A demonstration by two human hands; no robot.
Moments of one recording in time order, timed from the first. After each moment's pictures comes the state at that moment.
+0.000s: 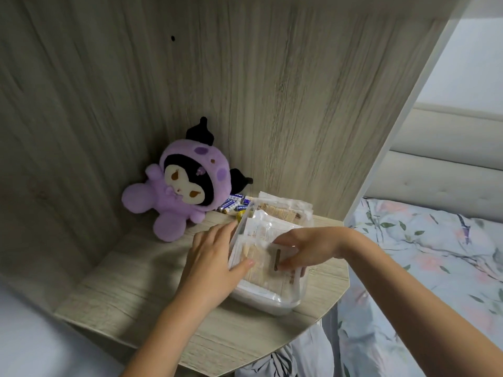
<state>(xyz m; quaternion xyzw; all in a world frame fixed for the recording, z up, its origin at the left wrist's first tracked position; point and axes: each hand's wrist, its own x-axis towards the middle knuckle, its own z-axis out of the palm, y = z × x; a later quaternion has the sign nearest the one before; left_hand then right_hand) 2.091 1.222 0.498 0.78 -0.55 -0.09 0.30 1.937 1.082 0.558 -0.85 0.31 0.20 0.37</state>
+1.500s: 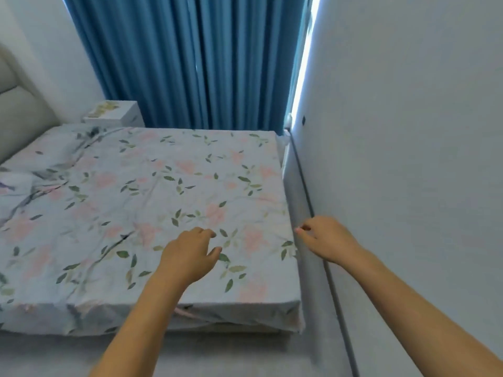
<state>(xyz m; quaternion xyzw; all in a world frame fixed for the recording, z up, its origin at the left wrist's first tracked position) 1.621 1.423 0.462 0.07 -0.99 -0.10 -0.10 1.533 1.688 0.462 -0.15 0.98 -0.09 0.11</state>
